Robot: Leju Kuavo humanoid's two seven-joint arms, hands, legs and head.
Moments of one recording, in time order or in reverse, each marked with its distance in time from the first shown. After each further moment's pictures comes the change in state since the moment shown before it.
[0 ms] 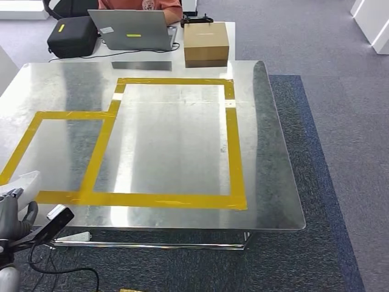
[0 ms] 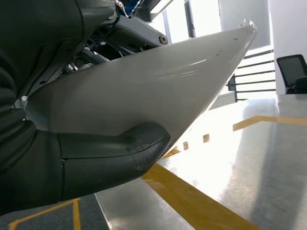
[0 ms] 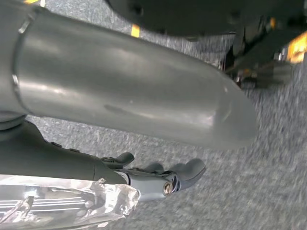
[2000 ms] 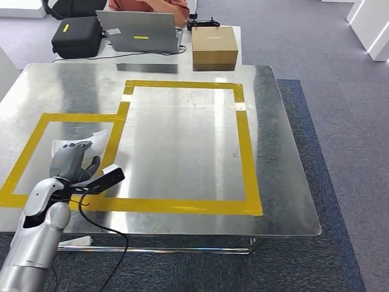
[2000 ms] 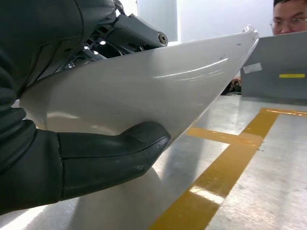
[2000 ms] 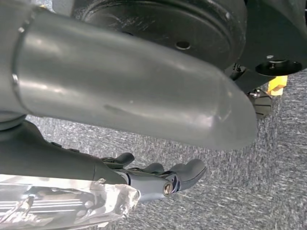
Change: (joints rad) left arm -0.482 0.031 -0.334 0.417 0.081 -0.075 -0.074; right arm -0.034 0.004 0.001 0.000 0.015 0.075 0.029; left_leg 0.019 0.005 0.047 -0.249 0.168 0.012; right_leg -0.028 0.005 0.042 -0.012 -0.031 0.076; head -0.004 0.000
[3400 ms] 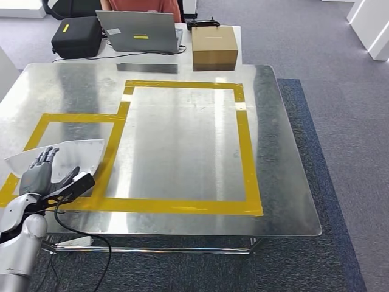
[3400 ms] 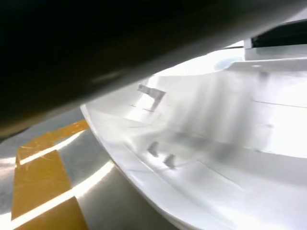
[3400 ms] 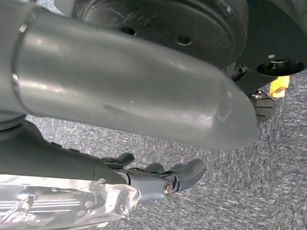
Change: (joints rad) left arm 0.057 0.059 0.197 0.119 0.015 0.021 0.038; right arm -0.001 -0.008 0.005 0.000 -0.008 0.025 0.009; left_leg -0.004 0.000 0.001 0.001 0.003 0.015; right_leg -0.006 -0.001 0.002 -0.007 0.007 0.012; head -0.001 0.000
